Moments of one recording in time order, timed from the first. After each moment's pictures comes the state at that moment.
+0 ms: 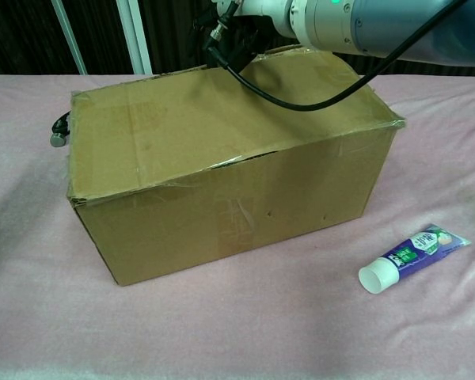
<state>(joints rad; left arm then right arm) -0.18 -1.14 -0.08 -1.57 1.49 1.46 -0.14 1.19 -1.46 0.32 -1.63 -0.67 0.88 -0.48</state>
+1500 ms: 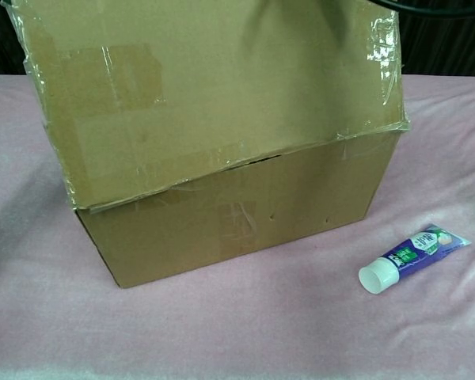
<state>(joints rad) -0.17 -1.16 -0.07 -1.53 1.54 1.51 -0.10 1.09 -1.01 0.28 -2.16 -0.71 1.05 -0.59</state>
